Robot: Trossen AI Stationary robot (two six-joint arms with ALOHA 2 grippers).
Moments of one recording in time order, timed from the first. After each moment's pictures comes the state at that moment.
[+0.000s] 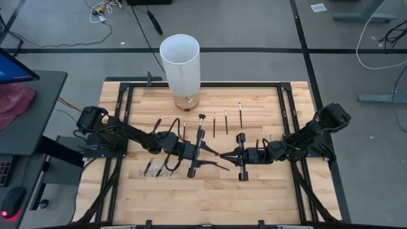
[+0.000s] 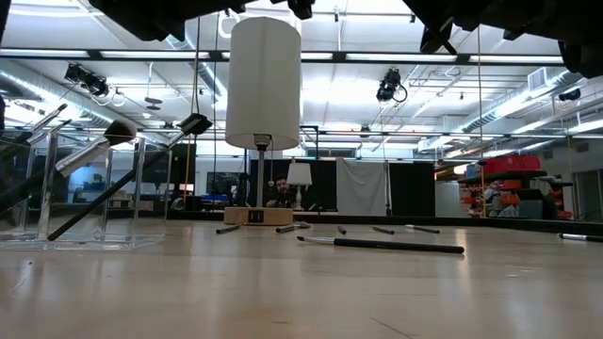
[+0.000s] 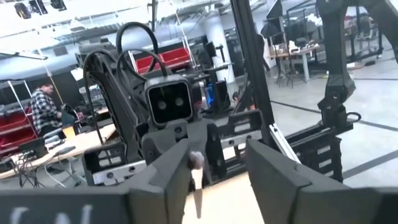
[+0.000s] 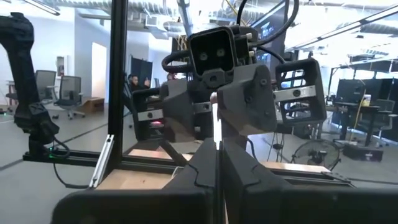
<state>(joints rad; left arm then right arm) -0.23 1.69 0.88 0.98 0.02 0.26 0.45 1.54 0.47 1.31 0.39 -0.19</state>
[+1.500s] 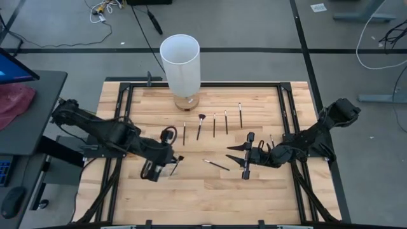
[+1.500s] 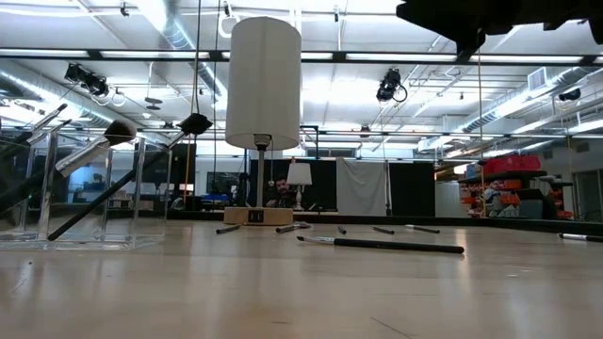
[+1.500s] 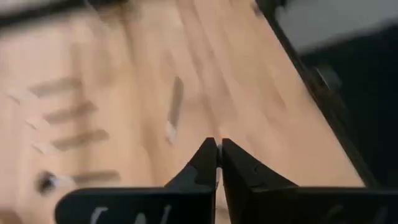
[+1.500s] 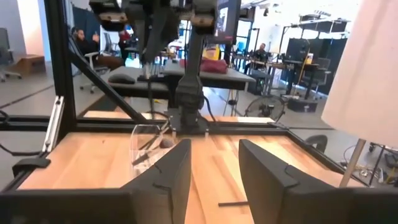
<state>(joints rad) -0.43 1.31 1.33 -0.79 -0.16 -0.07 0.56 1.37 0.47 0.95 0.72 -0.14</state>
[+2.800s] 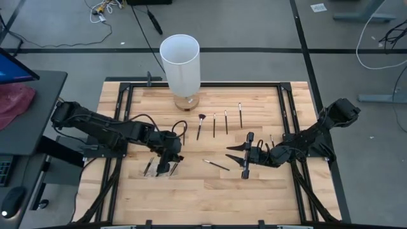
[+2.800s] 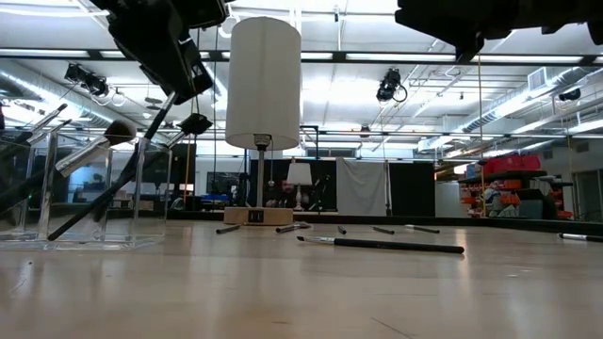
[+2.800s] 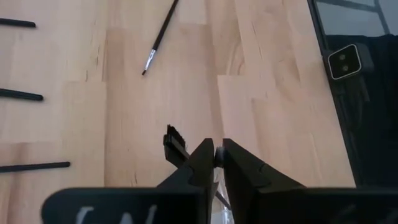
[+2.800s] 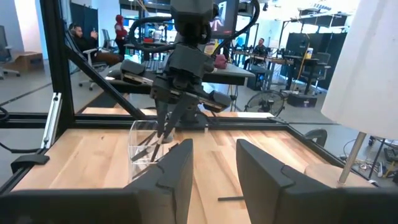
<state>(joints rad) -0.20 1.31 0.89 -0.44 0.14 -0.24 0.55 1.37 0.47 0.93 0.72 -0.11</state>
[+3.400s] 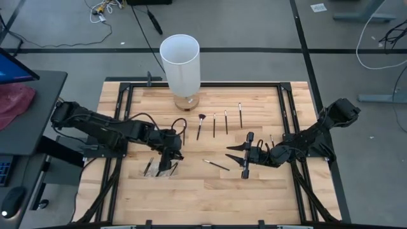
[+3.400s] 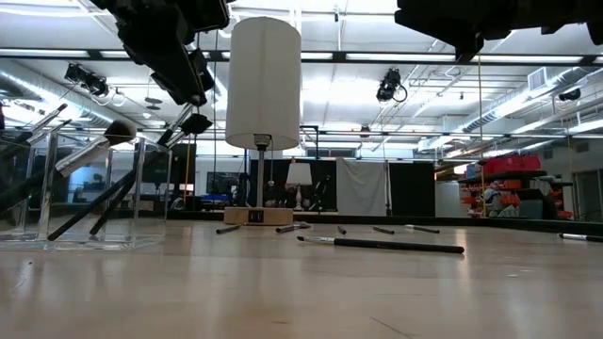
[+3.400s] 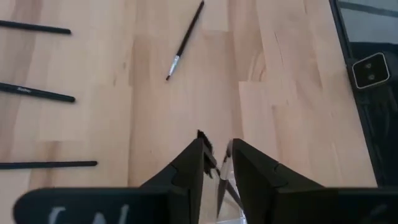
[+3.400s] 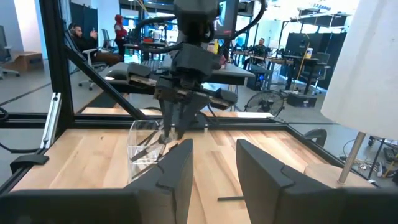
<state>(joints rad) -0.19 1.30 0.89 -0.44 0.07 -0.24 0.55 1.37 0.47 0.93 0.72 -0.11</state>
